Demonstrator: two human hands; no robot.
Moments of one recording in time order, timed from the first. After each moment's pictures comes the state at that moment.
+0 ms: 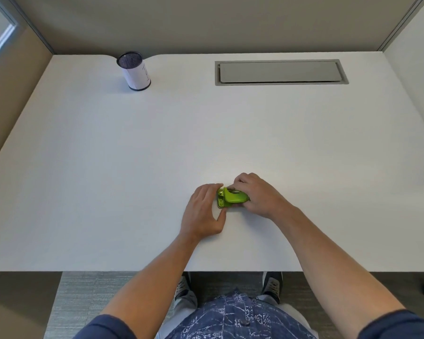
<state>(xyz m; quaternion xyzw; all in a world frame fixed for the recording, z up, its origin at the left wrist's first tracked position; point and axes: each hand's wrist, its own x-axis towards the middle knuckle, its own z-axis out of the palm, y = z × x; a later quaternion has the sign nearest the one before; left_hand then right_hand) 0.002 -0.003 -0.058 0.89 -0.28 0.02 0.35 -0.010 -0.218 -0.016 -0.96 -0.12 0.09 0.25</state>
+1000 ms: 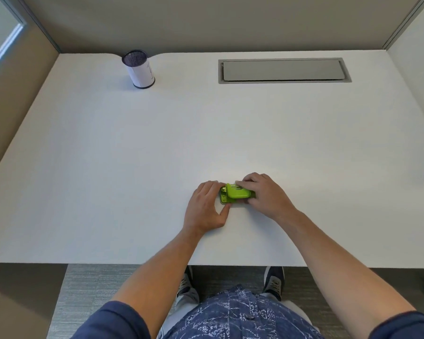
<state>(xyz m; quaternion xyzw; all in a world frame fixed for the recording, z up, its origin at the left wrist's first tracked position) 0.002 -0.004 -0.052 0.90 -0.27 0.01 0.33 -0.026 -0.222 -0.028 -0.96 -0.03 0.06 0.27</state>
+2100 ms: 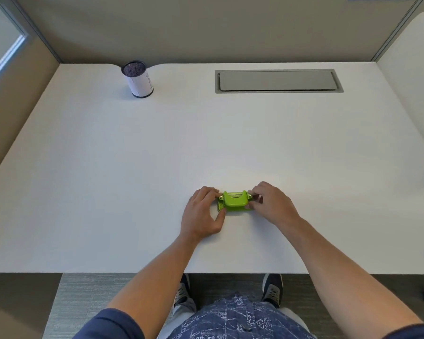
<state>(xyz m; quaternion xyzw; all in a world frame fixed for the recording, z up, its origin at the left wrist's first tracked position) 0.004 -0.004 -0.054 0.90 -0.25 0.01 0.36 -0.035 -0.229 -0.002 -0.94 0.14 0.12 0.29</state>
